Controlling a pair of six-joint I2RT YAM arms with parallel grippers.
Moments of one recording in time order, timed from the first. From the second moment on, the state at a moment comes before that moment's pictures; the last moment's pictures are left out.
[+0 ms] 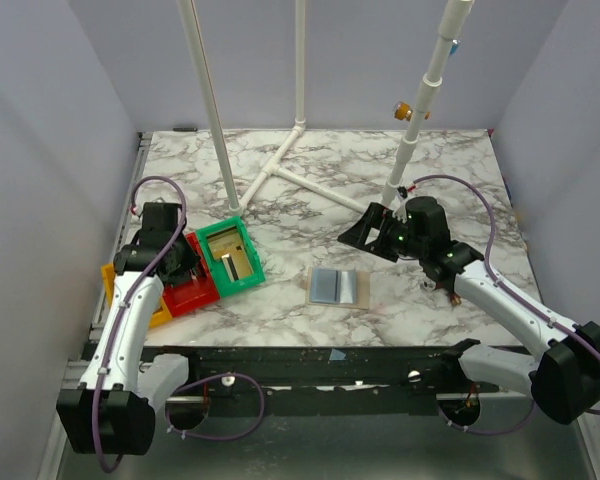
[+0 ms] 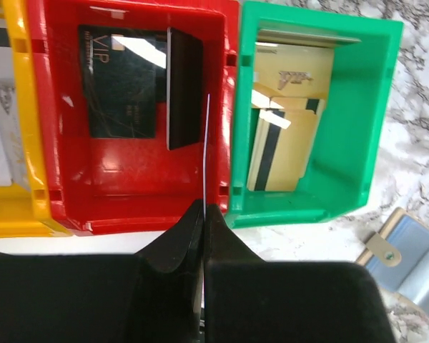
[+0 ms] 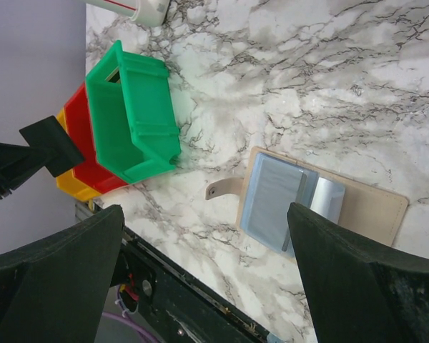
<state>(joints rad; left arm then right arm) -0.06 0.97 0.89 -0.86 -0.10 -0.56 0.49 1.13 0.76 -0.16 -0.25 0.79</state>
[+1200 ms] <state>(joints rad) 0.07 1.23 0.92 -0.74 -0.07 -0.46 0.49 1.14 0.76 -0.18 -0.28 0.75</state>
